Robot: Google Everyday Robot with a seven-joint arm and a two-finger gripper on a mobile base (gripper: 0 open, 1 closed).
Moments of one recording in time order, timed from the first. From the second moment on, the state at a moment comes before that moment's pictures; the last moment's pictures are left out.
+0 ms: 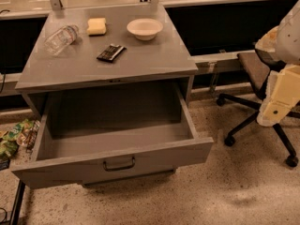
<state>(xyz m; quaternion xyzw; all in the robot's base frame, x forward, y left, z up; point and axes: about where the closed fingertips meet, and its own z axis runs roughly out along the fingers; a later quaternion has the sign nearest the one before) 0.438 -0.216 0.977 -0.60 0.78 -0.04 0.16</state>
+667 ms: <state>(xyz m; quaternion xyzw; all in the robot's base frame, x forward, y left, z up) 0.504 -0.158 0.953 -0.59 0.76 0.05 0.26</state>
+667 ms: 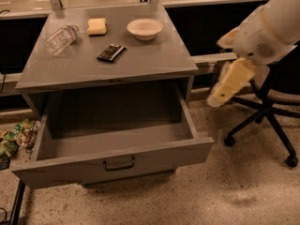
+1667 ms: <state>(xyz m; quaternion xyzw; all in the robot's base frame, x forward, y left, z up) 0.632 -0.064 0.937 -0.53 0.71 0.20 0.42</state>
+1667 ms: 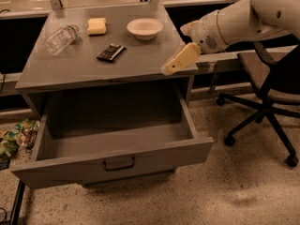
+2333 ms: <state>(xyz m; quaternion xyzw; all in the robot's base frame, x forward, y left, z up) 0.682 0.001 0.873 -0.46 0.71 0.29 0.44</state>
